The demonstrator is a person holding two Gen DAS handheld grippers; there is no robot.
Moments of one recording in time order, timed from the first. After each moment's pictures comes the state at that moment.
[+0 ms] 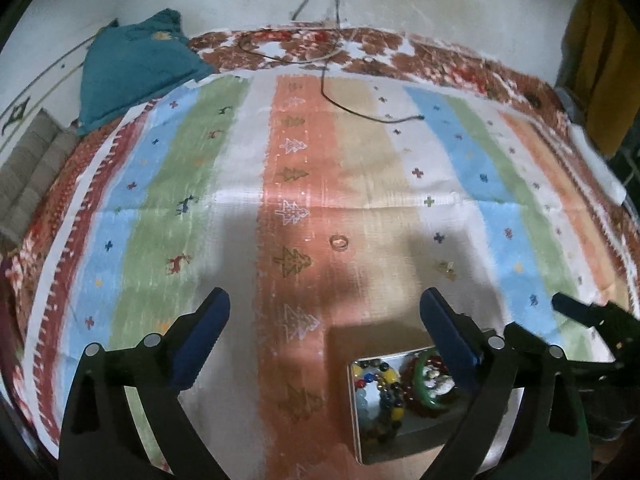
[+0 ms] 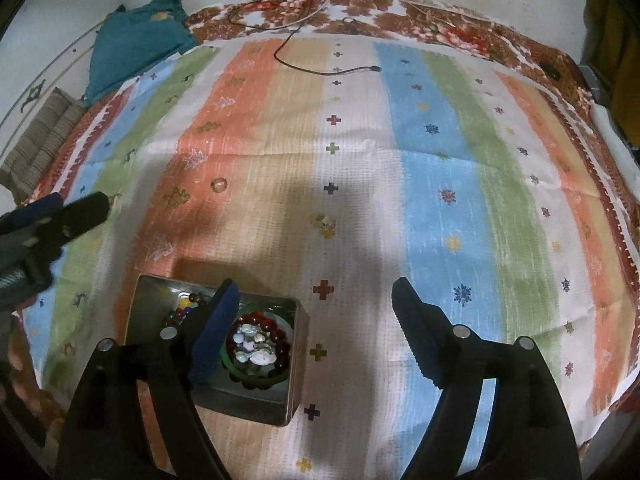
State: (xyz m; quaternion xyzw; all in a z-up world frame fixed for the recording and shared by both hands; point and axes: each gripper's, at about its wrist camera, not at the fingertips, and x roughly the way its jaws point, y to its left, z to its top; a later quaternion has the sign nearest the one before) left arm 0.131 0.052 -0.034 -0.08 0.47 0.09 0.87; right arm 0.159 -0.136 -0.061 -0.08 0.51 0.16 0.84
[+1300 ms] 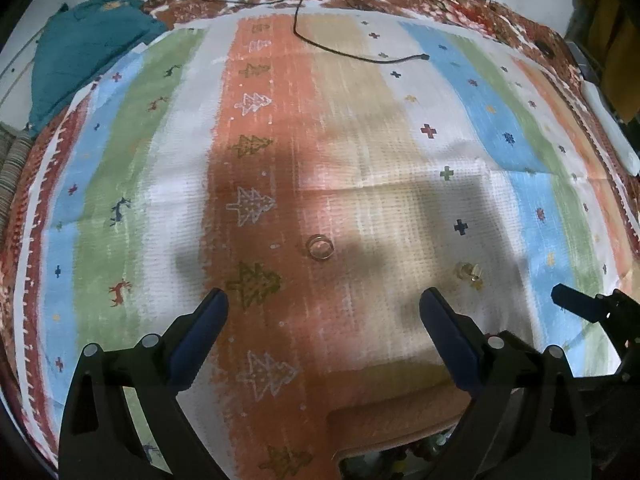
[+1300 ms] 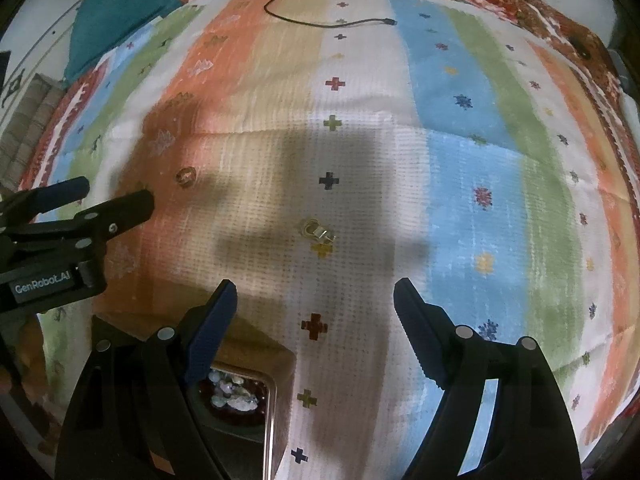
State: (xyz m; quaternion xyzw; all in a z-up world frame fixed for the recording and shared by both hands) left arm 0.218 0.053 -0.093 -0.07 0.57 0.06 0.82; right arm 0.225 -0.117 -0.109 -0.10 0.59 0.17 0.79
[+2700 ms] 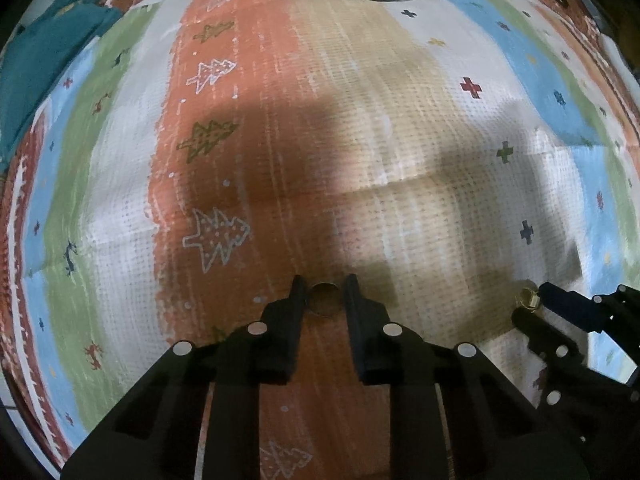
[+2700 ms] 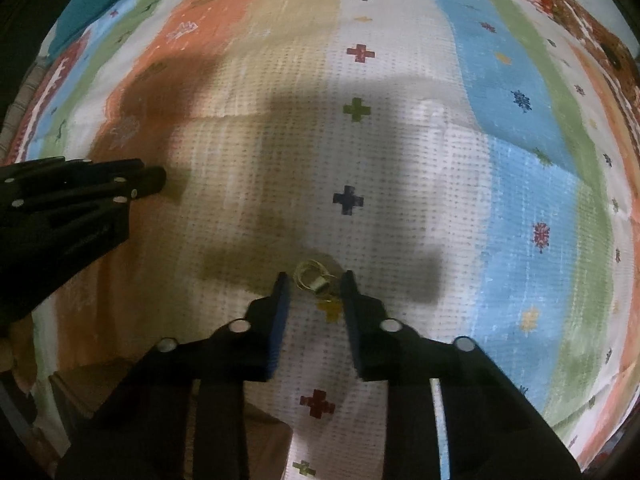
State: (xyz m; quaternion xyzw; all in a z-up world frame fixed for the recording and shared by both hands) left arm 0.277 0.045 -0.155 -0.01 0.63 0.04 0.77; right arm 0.272 -0.081 -0.159 -0.13 0.62 0.17 0.76
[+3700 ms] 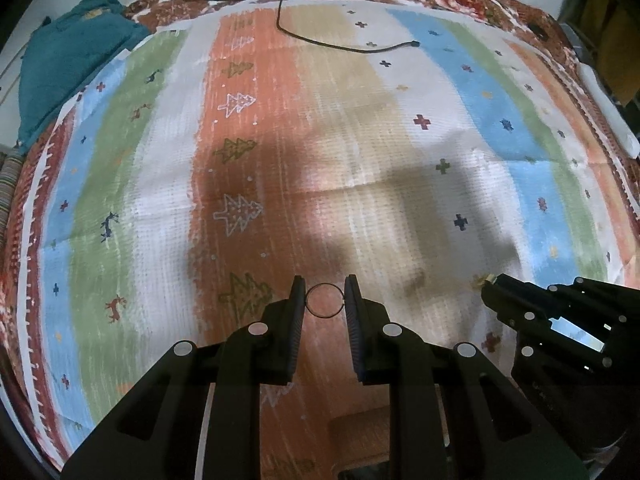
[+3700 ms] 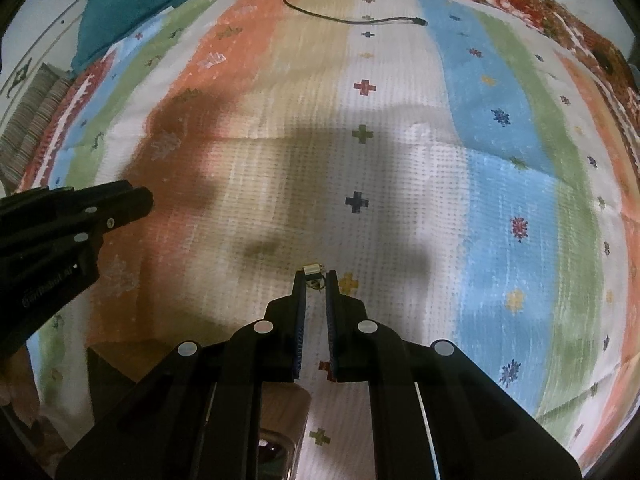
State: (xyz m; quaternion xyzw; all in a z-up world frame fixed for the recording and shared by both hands) left arm 0.229 0.045 -0.093 -0.05 0.58 0.04 0.81; right arm 0.240 -0.098 -0.120 -0.11 0.58 0.20 0.78
